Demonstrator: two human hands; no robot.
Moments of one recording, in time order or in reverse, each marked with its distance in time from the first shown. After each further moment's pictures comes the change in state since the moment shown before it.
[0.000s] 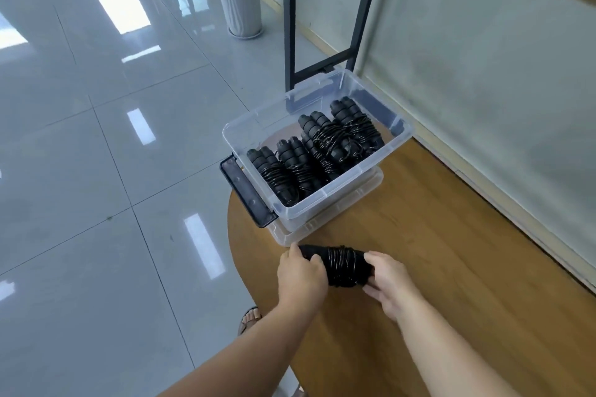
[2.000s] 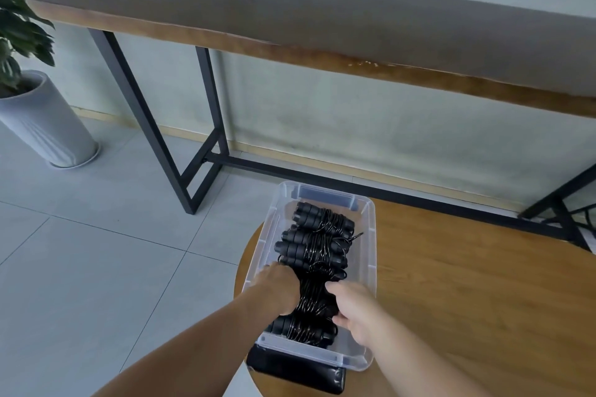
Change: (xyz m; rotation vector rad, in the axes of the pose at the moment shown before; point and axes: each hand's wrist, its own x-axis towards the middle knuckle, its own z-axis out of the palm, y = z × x) left_hand 0.194 0.204 -0.125 1.561 -0.566 0.811; right_hand -0.047 -0.177 0.173 0.352 0.358 0.090
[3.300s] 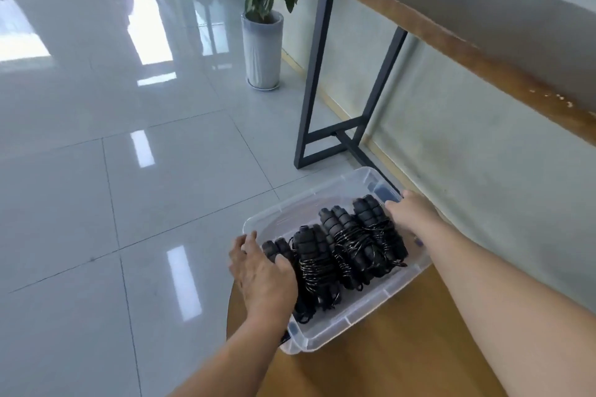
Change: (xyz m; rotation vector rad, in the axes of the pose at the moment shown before) left_hand -0.055 0.105 0.065 -1.492 1.008 -0.973; right_hand 0.103 -0.163 -0.033 -1.258 -0.075 -0.815
